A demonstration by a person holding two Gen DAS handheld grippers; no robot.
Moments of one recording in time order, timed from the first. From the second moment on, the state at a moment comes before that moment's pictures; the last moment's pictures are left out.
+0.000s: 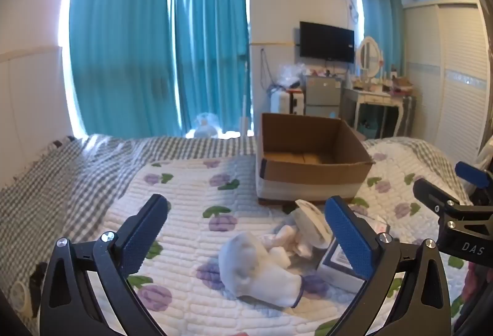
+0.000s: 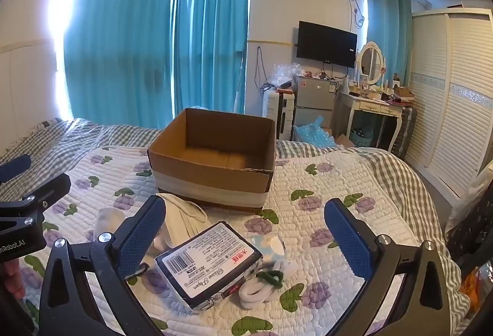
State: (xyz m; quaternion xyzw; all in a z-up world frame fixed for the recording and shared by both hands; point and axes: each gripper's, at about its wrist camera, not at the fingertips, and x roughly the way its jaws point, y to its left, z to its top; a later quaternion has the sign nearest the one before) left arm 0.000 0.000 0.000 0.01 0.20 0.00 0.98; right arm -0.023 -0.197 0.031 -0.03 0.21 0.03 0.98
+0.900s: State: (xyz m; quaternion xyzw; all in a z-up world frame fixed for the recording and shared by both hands) left arm 0.000 0.002 -0.001 0.00 0.20 0.00 0.98; right arm -0.020 -0.193 0.025 -0.04 0.23 0.03 0.97
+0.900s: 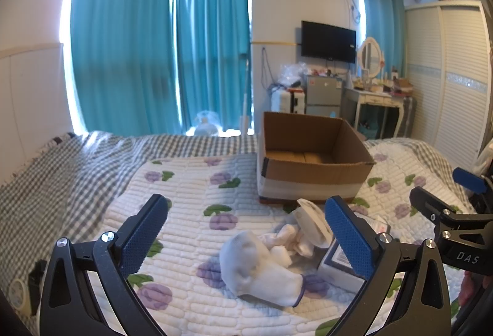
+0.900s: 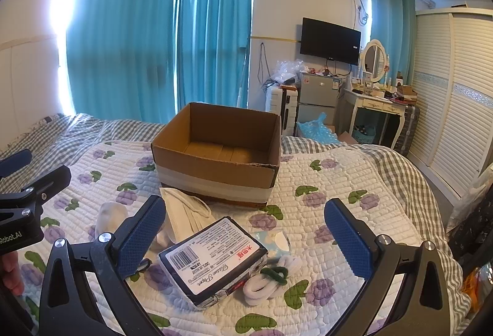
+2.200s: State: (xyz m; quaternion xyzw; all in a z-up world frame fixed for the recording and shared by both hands) left arm -0.001 0.005 -0.003 0.00 0.20 0.00 0.98; right arm -0.021 -0.191 0.020 -0.04 0.23 0.03 0.97
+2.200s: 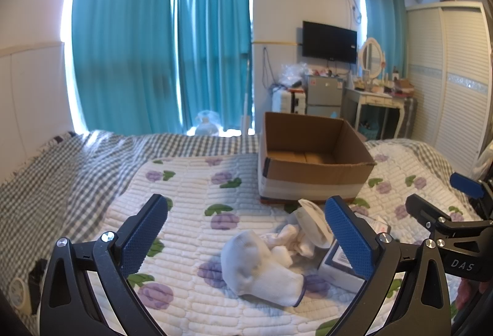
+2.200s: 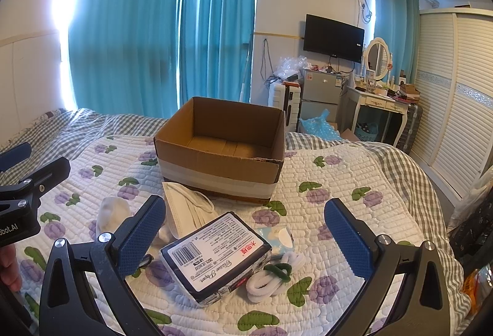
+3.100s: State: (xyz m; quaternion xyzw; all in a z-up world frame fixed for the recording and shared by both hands) left arm 0.015 0.013 -0.018 0.00 0.24 0.01 0.97; right arm -0.008 -0.189 -0.001 -0.05 0.26 0.04 0.96
